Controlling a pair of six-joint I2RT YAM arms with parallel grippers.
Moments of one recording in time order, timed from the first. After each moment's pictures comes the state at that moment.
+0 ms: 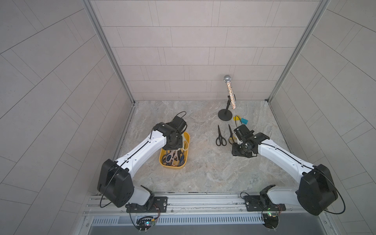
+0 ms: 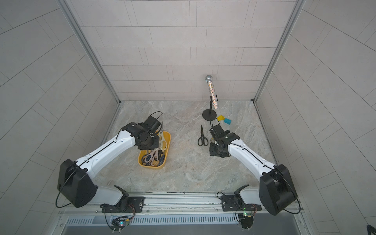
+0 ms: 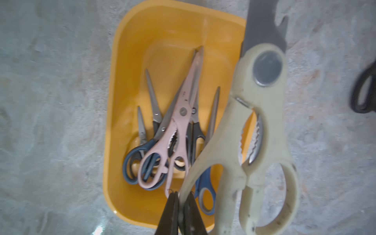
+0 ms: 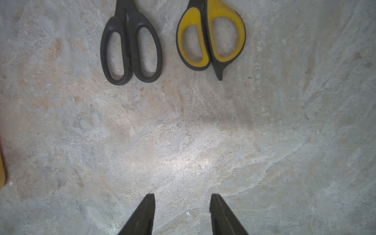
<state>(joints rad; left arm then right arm) -0.55 1.46 1.21 -1.07 -0.09 -0.63 0.40 1.31 0.91 -0.88 0.00 0.52</state>
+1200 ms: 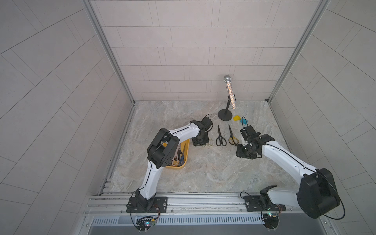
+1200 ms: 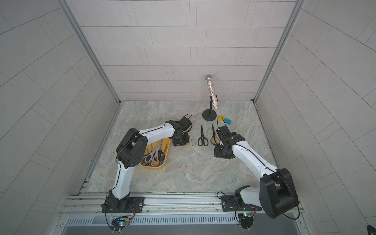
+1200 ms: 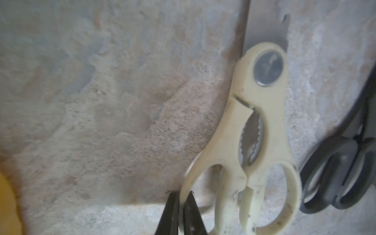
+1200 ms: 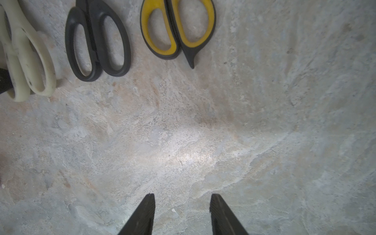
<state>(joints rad) -0.69 2.15 1.59 -0.79 0.05 -0.80 0.29 1.28 0.86 -0.88 -0.05 0.47</state>
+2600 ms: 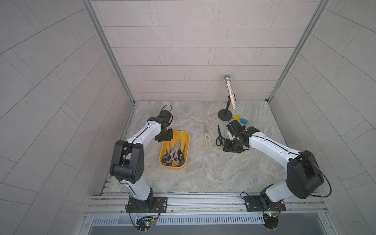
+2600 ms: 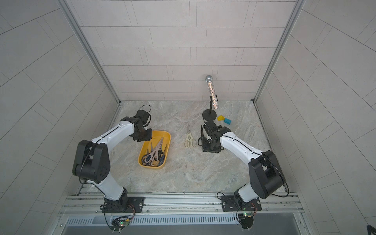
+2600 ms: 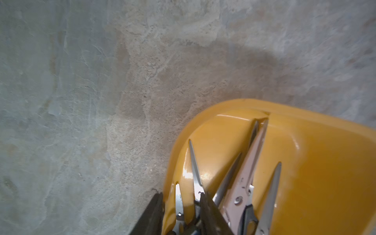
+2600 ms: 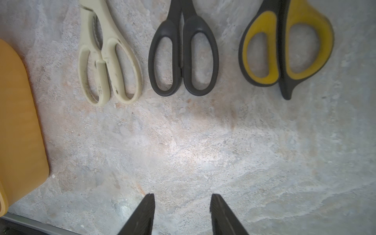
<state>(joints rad) -0.21 1.71 1.23 -0.88 -0.07 -0.29 0.44 1.49 1.06 -0.85 -0.11 0.54</state>
